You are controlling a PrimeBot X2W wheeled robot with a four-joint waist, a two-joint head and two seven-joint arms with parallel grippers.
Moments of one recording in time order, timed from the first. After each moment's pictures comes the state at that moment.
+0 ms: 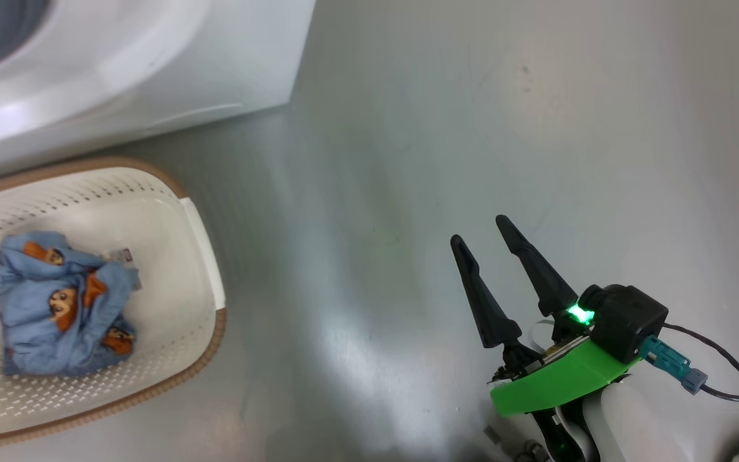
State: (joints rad) left arm -1.31 0.58 -0.62 0.83 -0.82 -0.13 -0.16; right arm -0.25 -0.05 0.28 0.05 0.34 0.13 -0.26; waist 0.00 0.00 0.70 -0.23
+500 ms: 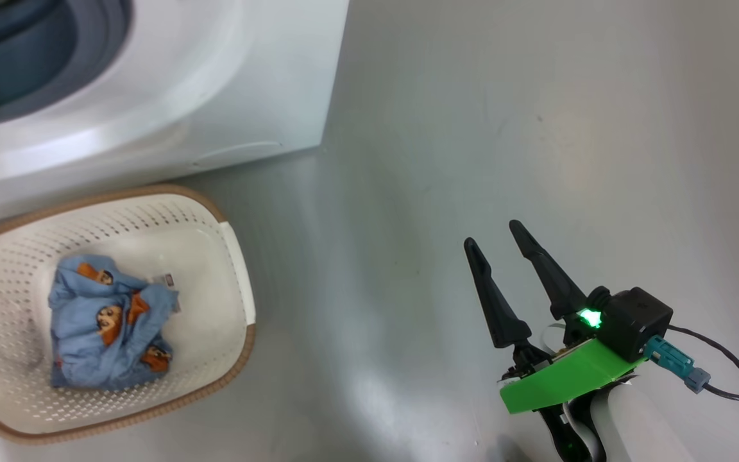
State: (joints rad) left arm -1.13 0.53 -0.61 0.79 -0.87 -0.12 -0.24; right arm -0.25 -0.05 0.24 0.08 0.32 0.13 -0.26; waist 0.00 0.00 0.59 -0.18
